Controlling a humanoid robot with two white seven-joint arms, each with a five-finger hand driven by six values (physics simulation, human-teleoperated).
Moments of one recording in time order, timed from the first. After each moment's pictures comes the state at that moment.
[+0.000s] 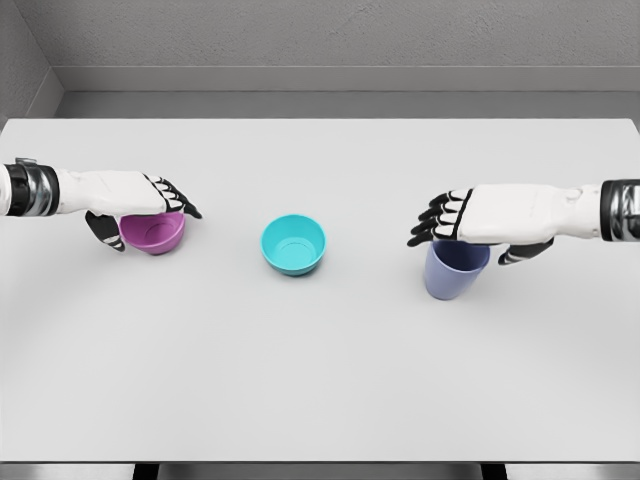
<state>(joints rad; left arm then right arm) -0.89 0.83 -0.96 -1.23 -0.40 -0.61 -0.58 -0.78 -1.00 0.82 -1.69 0.25 -0.61 0.61</state>
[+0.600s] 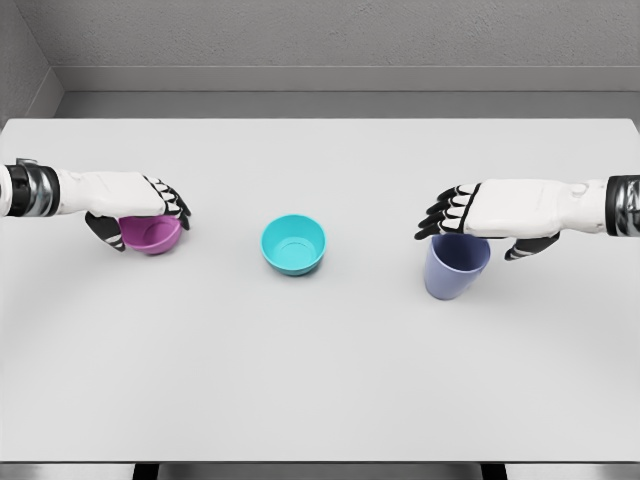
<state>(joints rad) -0.89 0.83 -0.96 -1.23 -0.41 -0.61 -0.58 -0.78 -1.00 0.82 -1.65 0.26 -0.61 0.61</state>
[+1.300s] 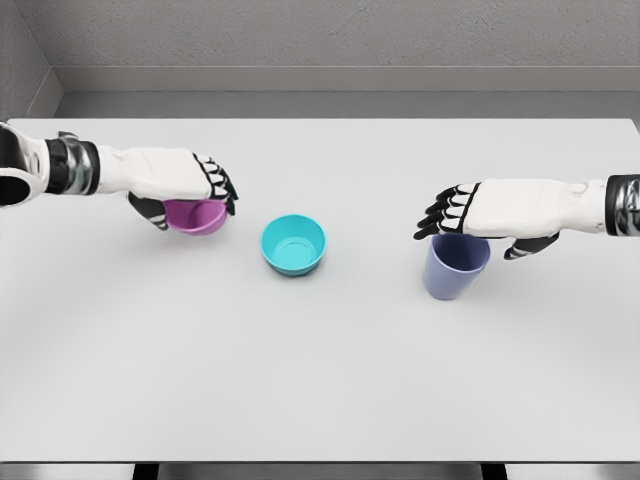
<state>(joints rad) -0.96 0.75 -0.96 -1.36 -0.40 -0.61 -0.61 -0.78 -1.00 0.82 -1.66 0.26 -0.61 0.61</state>
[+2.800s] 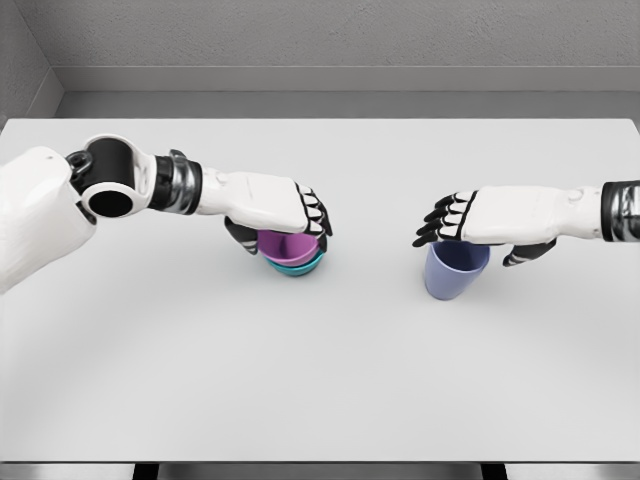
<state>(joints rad) -0.98 0.56 -1.04 -1.41 -0.40 -0.61 -0.61 -0.78 -1.00 0.84 -1.66 0.26 -0.61 0.61</state>
